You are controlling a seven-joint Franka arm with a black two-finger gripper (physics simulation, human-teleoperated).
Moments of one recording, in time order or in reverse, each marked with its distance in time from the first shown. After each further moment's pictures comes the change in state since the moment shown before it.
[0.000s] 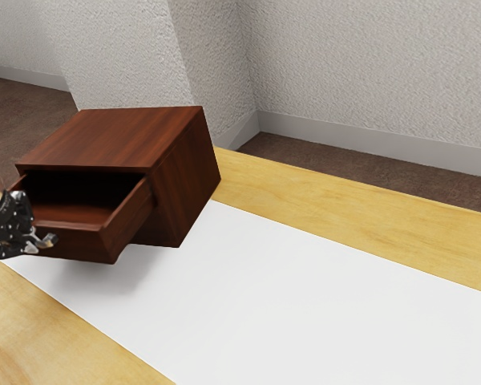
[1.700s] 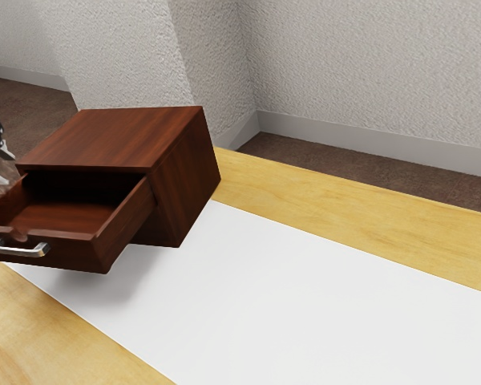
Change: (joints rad) arm -0.086 -0.035 -0.002 0.390 -0.011 -0.238 0.020
